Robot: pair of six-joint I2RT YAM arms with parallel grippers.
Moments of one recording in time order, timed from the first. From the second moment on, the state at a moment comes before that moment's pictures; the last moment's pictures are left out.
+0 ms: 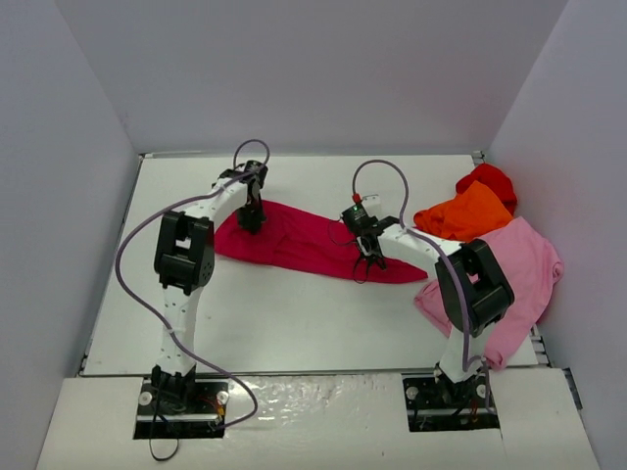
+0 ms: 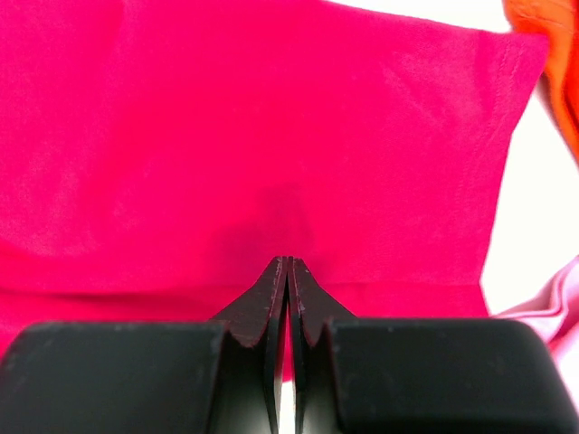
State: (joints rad) left arm -0.29 2.26 1.88 -0.88 -0.15 -0.49; right arm 0.55 1.79 1.11 -0.46 0.53 0.36
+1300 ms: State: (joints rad) left arm -0.33 2.05 1.60 -0.68 0.11 -0.54; right arm 0.56 1.80 1.10 -0.56 0.56 0.43
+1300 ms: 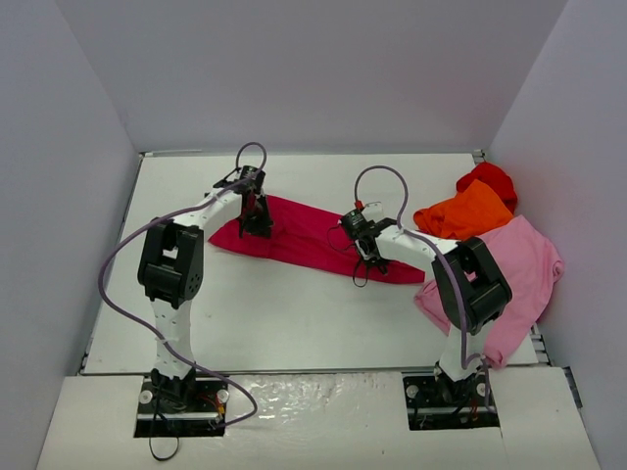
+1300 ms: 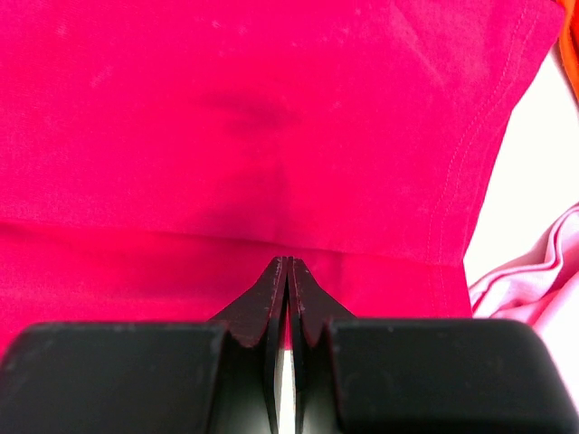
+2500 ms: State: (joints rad) left arm -0.08 2.28 2.06 -0.80 -0.02 -0.44; right arm 1.00 1.80 1.06 -0.41 0.34 0.62
